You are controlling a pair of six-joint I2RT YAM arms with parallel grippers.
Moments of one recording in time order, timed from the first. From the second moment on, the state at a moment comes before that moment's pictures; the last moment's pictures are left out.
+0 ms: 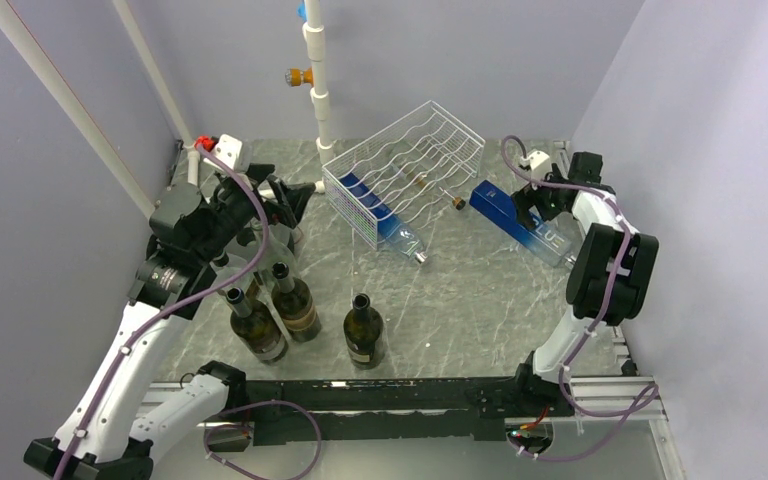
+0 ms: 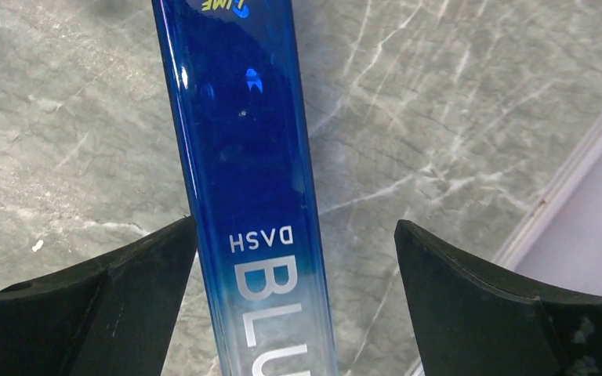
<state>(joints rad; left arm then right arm) -0.36 0.87 1.10 -0.19 0.21 -0.15 -0.29 1.79 1.28 -0.42 -0.48 -0.82</state>
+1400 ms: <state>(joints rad) -0.35 0.87 1.10 -0.20 0.24 -0.15 -0.21 2.01 1.38 -0.49 -0.47 -0.91</state>
